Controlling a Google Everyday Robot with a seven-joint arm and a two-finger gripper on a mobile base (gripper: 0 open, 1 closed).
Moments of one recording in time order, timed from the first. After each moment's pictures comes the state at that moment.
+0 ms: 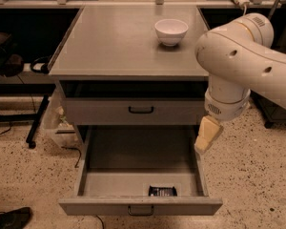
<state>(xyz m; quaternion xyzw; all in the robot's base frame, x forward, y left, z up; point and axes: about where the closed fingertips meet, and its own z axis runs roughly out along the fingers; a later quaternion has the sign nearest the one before) 0.481 -0.224 0.787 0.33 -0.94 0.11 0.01</state>
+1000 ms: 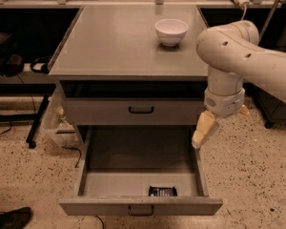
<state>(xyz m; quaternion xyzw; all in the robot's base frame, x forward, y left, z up) 0.492 -0.237 0.750 0.24 -0.96 0.06 0.12</state>
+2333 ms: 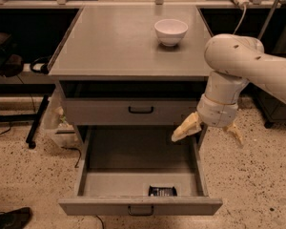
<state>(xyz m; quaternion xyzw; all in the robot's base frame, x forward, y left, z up) 0.469 -0.189 0.728 -0.04 -0.99 -0.05 0.15</state>
